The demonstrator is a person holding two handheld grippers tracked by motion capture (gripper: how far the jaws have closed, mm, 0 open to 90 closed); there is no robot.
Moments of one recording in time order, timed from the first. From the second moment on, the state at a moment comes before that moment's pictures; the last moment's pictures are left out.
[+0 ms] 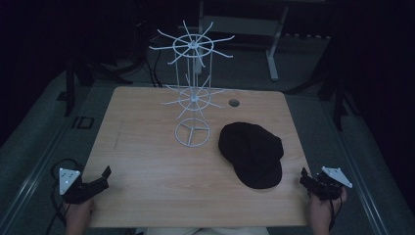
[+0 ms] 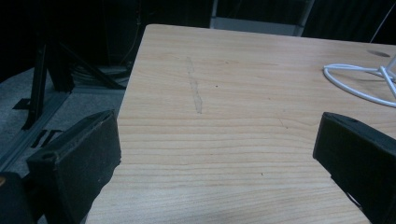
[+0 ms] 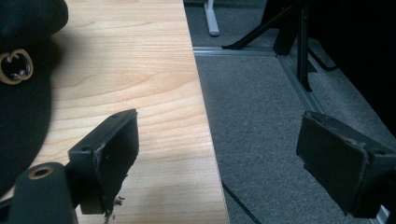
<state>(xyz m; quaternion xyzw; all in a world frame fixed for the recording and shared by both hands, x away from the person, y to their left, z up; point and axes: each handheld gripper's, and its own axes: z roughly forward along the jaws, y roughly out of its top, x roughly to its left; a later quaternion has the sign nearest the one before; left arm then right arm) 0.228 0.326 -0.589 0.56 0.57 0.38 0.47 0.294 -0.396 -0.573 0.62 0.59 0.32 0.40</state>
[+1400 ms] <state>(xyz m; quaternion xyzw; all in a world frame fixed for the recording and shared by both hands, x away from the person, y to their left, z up) 0.228 0.326 -0.589 0.56 0.57 0.38 0.47 0.324 -0.313 -0.479 0.50 0.68 0.45 0.30</state>
